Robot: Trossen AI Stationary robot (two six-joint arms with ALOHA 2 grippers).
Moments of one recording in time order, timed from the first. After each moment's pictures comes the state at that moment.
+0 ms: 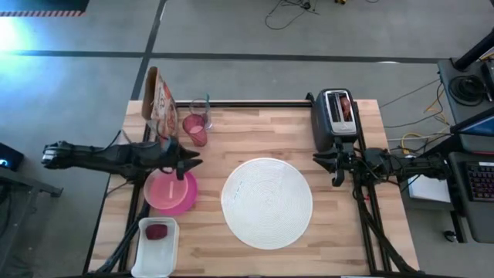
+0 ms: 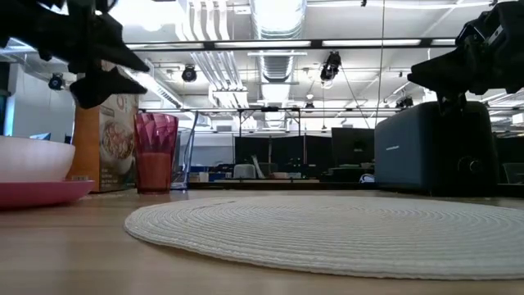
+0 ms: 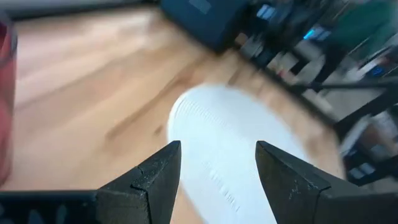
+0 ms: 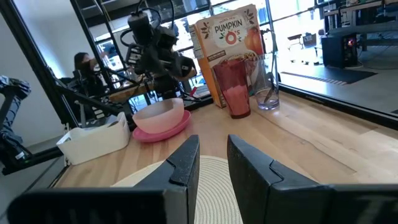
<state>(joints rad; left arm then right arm) -0.04 0.55 0.40 -0.27 -0.25 -0.68 0.04 0.04 0.02 0.03 0.18 0.28</state>
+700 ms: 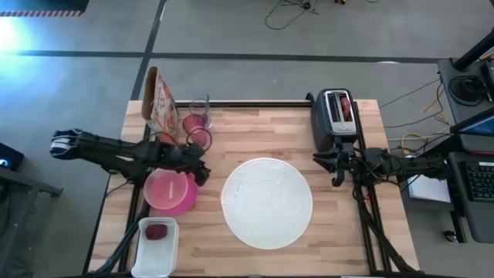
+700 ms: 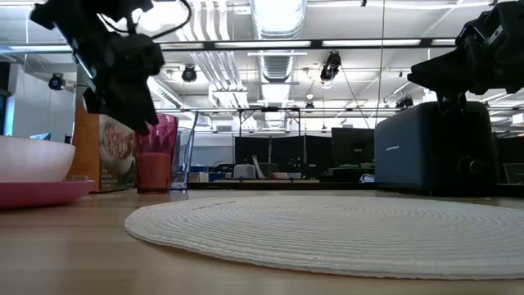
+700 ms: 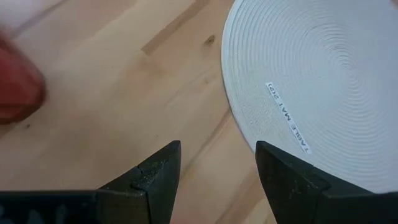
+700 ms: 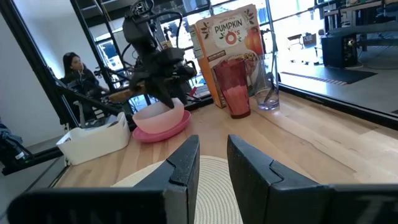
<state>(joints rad) -0.04 1.10 0.67 -0.53 -0.21 -0.74 0.04 0.04 0.02 0.03 0.18 0.28</state>
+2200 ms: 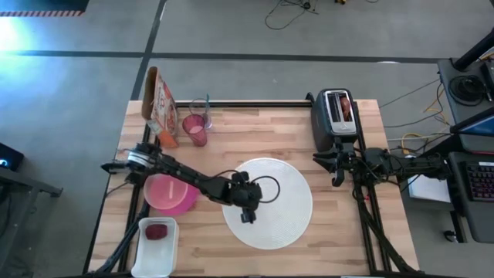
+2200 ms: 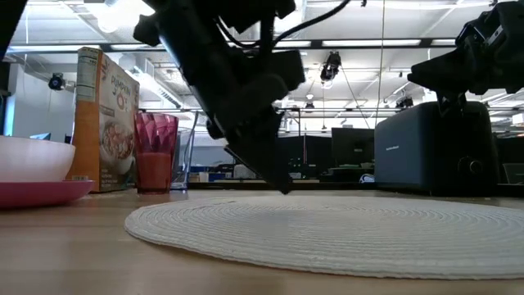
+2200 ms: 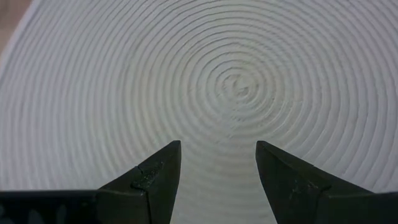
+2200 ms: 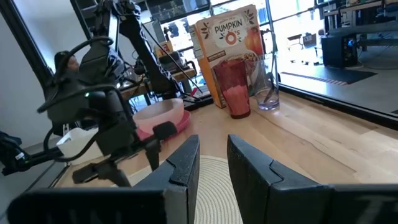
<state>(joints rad) -0.28 2.02 1.29 -0.29 -0.30 -0.36 0.04 0.04 0.02 0.03 0.18 0.28</state>
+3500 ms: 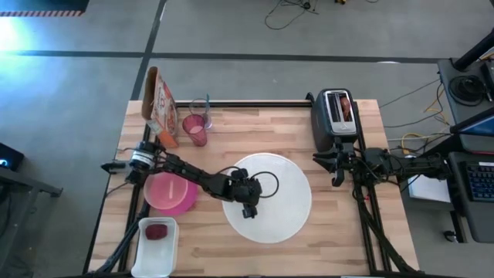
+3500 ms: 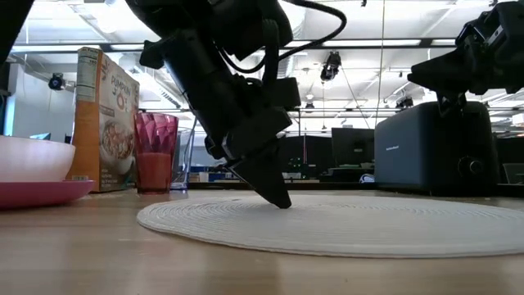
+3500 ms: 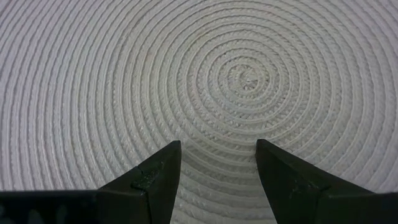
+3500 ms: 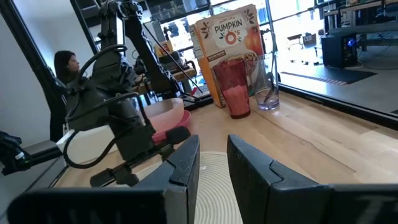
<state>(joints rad) -0.22 2.05 1.22 -0.24 -0.31 -0.40 0.04 0.04 0.02 0.03 0.18 0.28</state>
